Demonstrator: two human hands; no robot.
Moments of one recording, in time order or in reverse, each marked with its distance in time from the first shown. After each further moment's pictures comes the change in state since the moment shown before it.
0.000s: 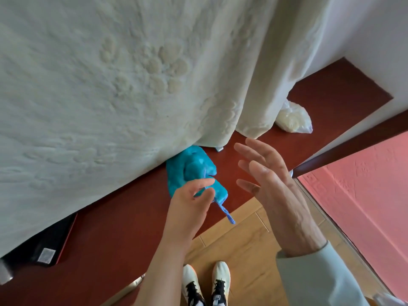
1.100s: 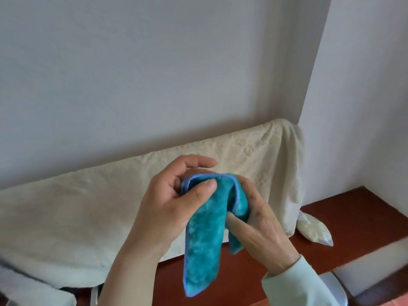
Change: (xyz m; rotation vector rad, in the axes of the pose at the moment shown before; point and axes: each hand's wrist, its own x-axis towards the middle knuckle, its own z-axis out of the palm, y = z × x) left_hand -0.184 0.230 -0.140 -0.249 0.157 0.800; right_hand -0.053 -0.192 0.045 -0.214 -0.377 -0.490
